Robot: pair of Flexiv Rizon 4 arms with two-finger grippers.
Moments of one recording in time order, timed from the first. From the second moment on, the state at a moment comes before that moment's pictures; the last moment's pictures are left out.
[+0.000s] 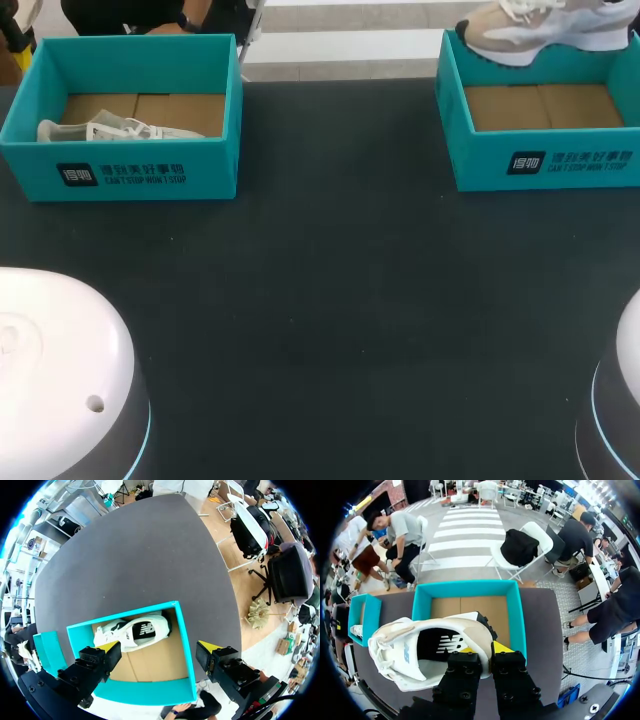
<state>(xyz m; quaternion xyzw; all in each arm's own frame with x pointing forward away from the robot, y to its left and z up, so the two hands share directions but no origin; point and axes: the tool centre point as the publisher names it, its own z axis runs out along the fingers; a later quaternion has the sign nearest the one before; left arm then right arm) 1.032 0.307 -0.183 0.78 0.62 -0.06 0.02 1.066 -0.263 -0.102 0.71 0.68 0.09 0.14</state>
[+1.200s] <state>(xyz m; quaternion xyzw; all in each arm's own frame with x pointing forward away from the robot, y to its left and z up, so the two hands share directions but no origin) 1.032 0.307 -0.183 0.78 0.62 -0.06 0.02 0.918 -0.107 -0.078 0.75 0.65 0.08 0.09</state>
